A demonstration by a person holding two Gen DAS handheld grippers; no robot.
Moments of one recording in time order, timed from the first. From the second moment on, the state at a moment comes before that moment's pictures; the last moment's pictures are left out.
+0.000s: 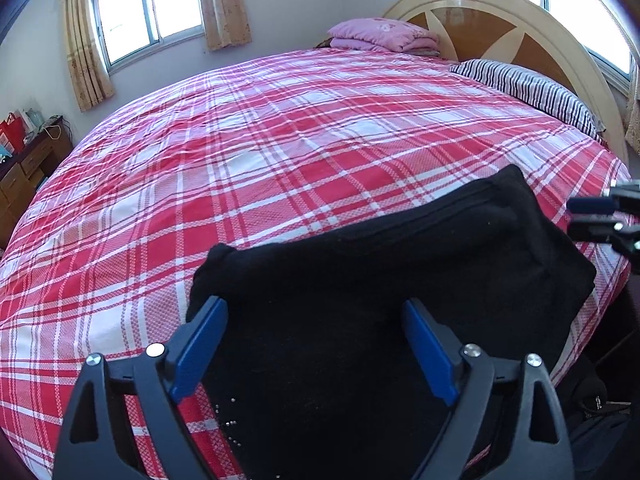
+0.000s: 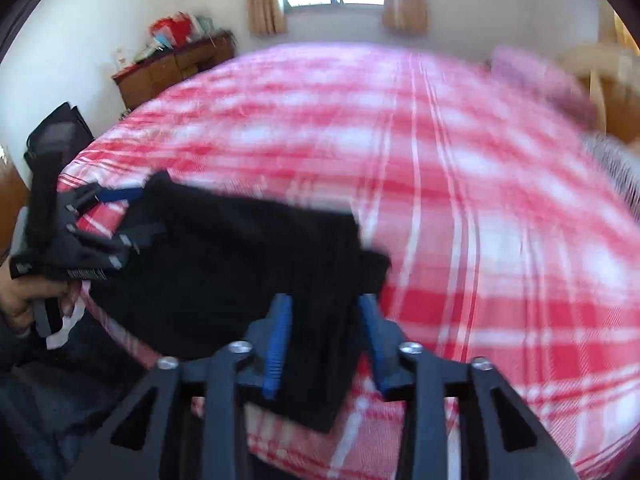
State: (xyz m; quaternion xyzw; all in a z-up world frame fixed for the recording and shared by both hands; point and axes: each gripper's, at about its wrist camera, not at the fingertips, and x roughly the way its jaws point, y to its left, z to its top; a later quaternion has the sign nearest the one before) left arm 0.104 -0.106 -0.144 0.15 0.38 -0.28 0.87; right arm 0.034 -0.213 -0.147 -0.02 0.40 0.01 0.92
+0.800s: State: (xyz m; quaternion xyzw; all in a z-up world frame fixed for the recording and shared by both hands) left arm 0.106 -0.091 -0.145 0.15 0.38 -0.25 0.88; right arm 0.057 -0.233 -0.162 0.07 0.42 0.05 0.90
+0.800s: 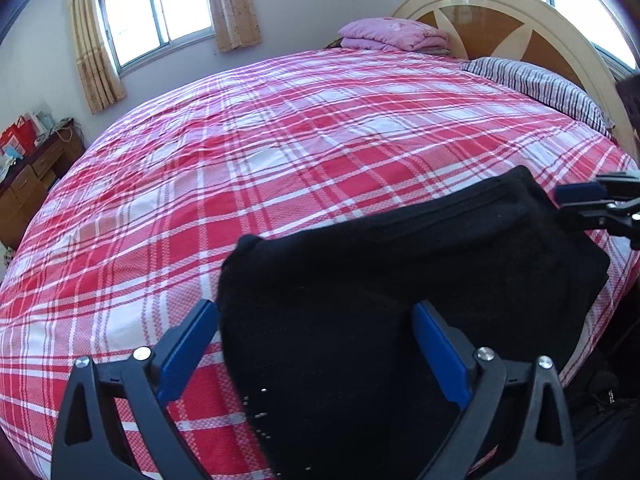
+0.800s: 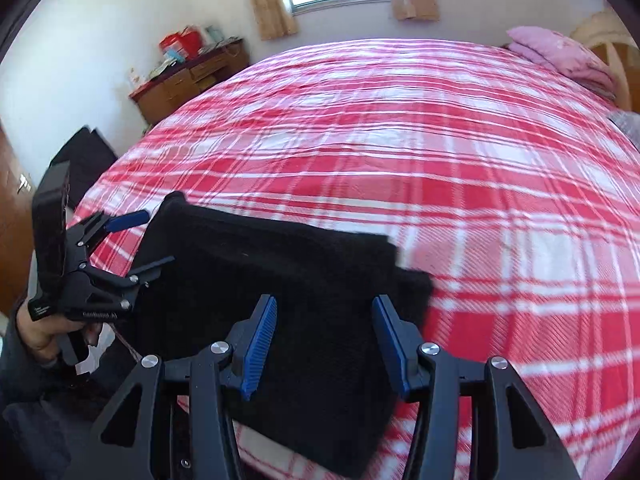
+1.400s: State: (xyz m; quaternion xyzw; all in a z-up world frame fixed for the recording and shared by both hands) left arm 0.119 -0.065 -0.172 0.00 0.45 -0.32 0.83; right arm 0.044 -0.279 -0.197 0.20 0.44 0.04 0.88
